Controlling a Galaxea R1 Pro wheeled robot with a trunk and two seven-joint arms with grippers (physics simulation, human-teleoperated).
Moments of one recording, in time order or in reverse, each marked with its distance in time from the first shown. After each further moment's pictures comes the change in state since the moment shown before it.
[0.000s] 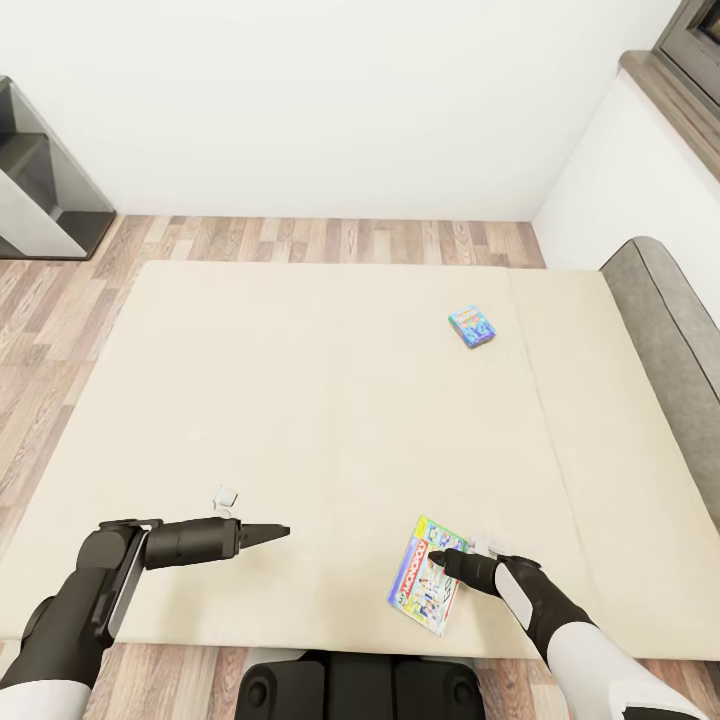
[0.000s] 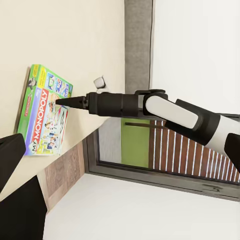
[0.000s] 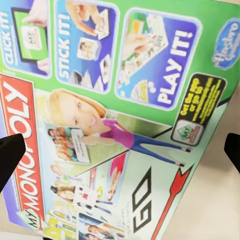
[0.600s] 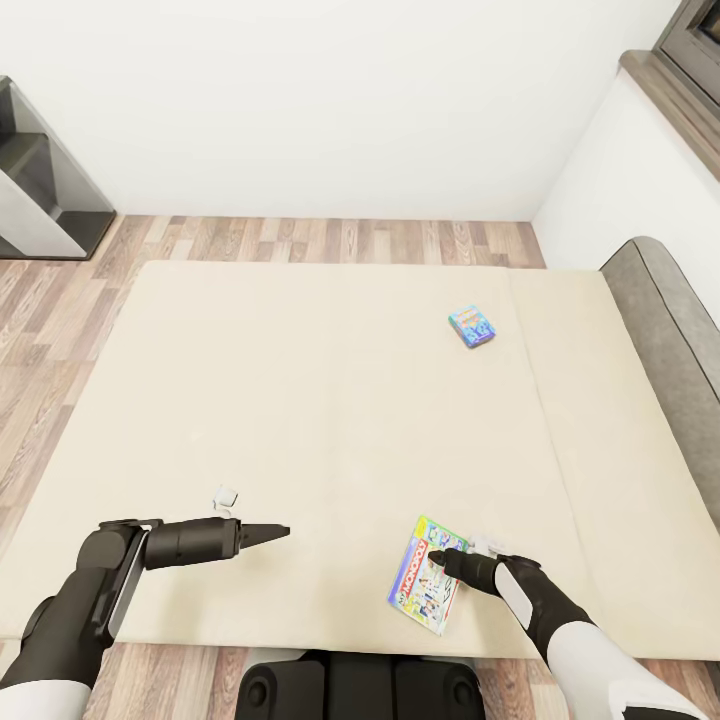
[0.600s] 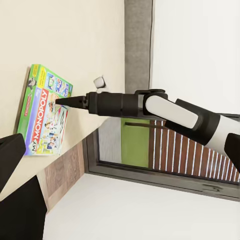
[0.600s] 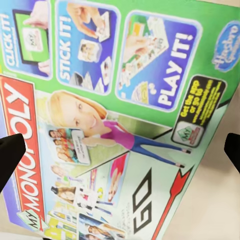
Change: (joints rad) left arm 0.000 0.000 0.000 0.000 0.000 0.000 -0.001; right arm 0.000 0.000 0.000 -0.002 0.000 0.000 0.000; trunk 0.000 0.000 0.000
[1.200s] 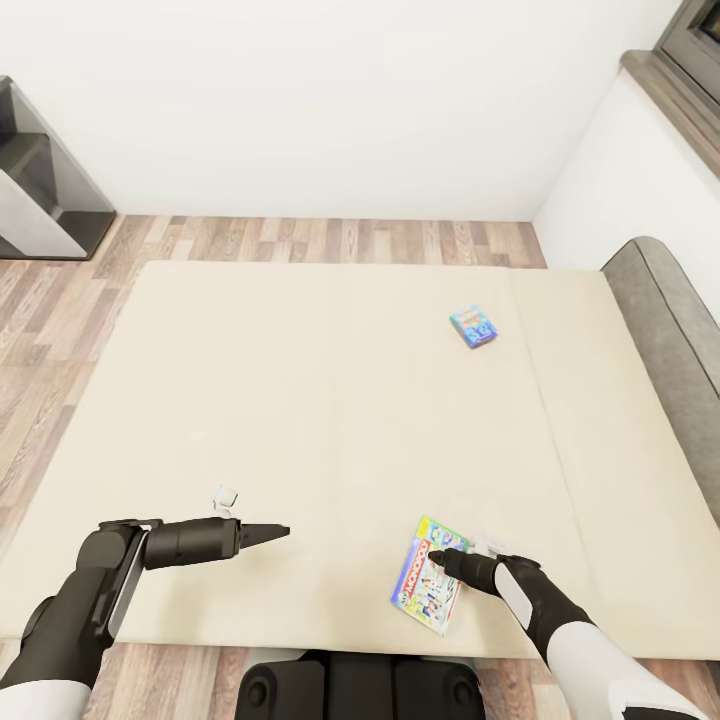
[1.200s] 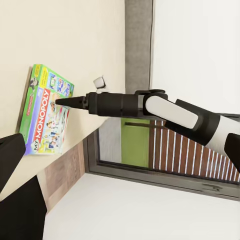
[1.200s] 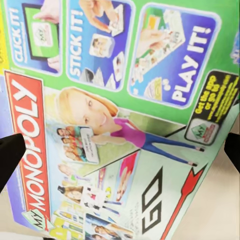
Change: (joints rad) left arm 0.000 0.000 0.001 0.000 0.000 0.000 0.000; right arm 0.000 0.001 0.000 0.000 0.000 0.000 0.000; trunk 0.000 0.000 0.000
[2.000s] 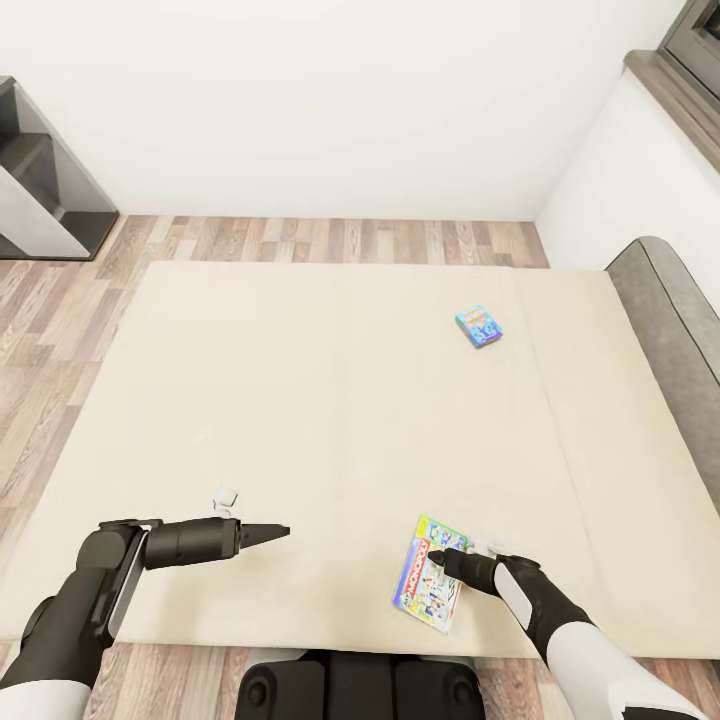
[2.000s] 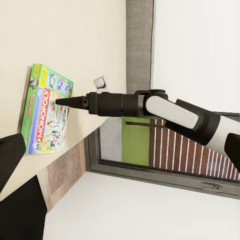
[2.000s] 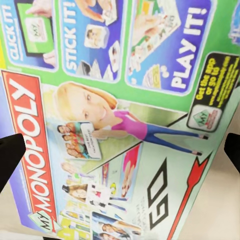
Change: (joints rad) left arm 0.000 0.000 0.000 0.000 0.000 0.000 0.000; right arm 0.000 0.001 0.000 0.000 0.000 0.000 0.000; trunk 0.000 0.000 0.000
